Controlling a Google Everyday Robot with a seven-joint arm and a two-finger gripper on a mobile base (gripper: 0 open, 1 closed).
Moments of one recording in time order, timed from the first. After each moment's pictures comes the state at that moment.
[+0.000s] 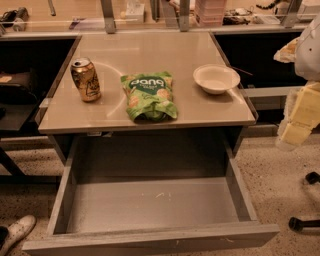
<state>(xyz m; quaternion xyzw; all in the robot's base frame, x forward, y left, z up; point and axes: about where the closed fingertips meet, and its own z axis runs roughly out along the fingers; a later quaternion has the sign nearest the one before) 0.438 -0.216 0.979 -0.60 0.78 -0.04 0.16</state>
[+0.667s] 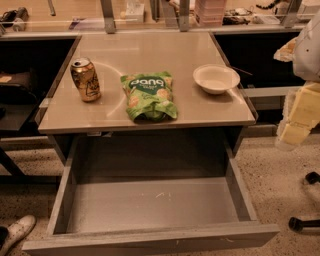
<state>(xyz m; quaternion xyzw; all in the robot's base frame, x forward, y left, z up) 0.440 -0.213 0.979 -0.61 0.78 -0.05 0.16</state>
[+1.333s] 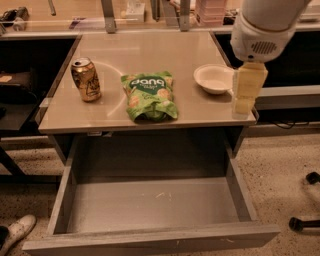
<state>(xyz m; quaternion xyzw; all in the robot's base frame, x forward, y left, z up) 0.519 -0.174 0.968 -0.64 0.75 -0.11 0.12</state>
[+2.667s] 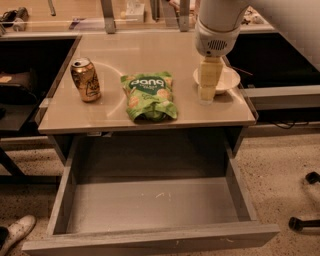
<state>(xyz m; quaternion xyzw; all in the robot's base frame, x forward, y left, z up) 0.605 -0.117 0.934 -0.67 0.73 -0.10 0.12</state>
